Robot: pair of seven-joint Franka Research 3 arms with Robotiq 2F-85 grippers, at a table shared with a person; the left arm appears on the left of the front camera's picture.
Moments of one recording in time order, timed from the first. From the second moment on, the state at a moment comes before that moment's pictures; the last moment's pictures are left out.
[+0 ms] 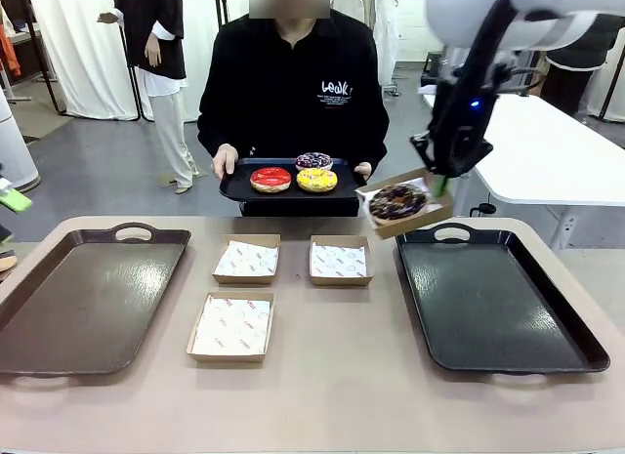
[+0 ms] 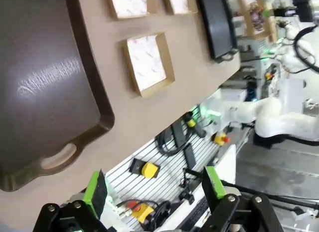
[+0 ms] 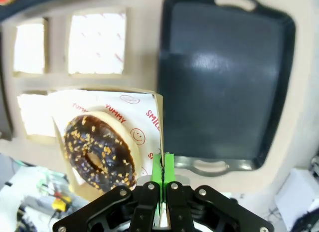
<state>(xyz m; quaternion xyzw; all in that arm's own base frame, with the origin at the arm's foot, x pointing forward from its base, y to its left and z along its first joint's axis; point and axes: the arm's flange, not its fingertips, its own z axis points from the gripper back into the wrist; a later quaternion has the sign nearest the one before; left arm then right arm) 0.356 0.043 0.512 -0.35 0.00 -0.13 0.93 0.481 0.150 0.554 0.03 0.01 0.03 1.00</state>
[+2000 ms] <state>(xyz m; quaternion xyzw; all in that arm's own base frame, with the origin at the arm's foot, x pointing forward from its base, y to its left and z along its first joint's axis) 0.383 -0.180 0.415 -0.04 -0.16 -0.12 0.98 0.485 0.019 0.489 0.08 0.03 0.02 1.00</state>
